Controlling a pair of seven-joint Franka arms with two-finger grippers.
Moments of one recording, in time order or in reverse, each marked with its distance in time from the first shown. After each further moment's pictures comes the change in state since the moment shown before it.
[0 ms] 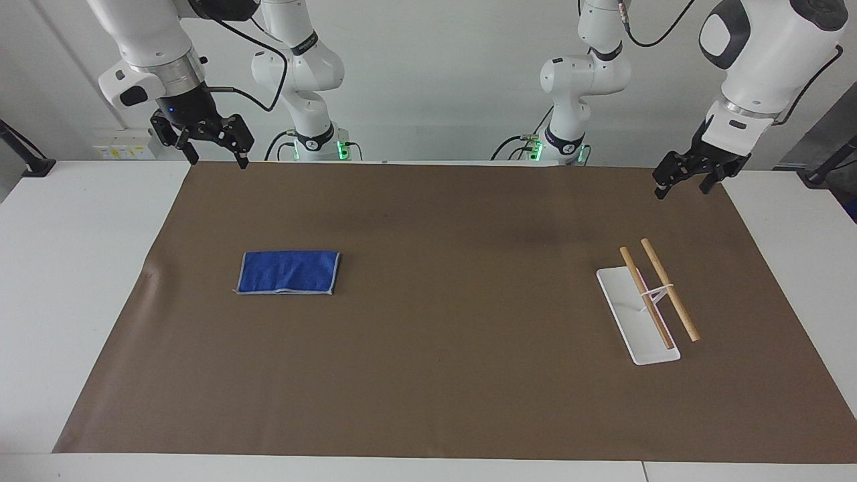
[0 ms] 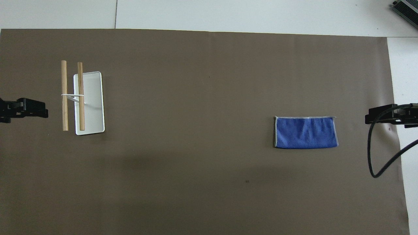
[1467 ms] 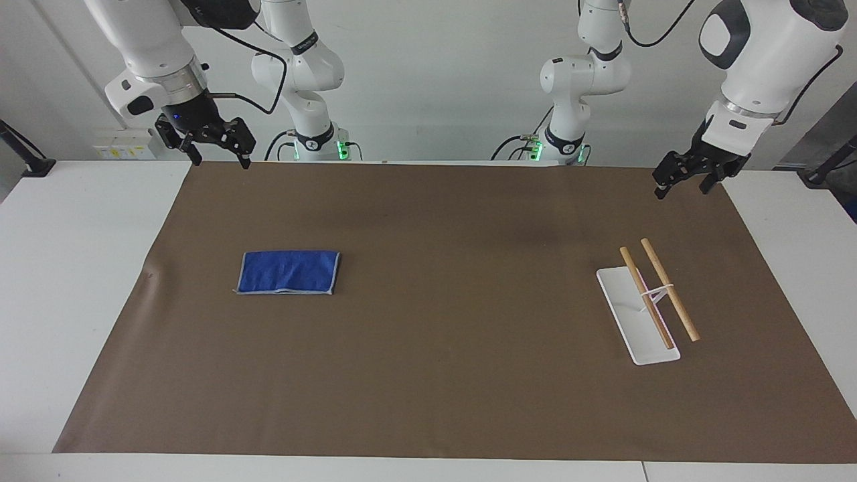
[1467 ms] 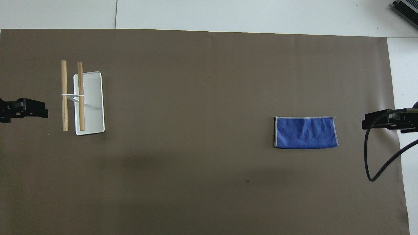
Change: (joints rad) left arm 0.000 0.000 0.000 0.000 0.000 0.000 0.000; right arm -0.024 -0.026 -0.003 -0.077 0.000 0.021 -0.067
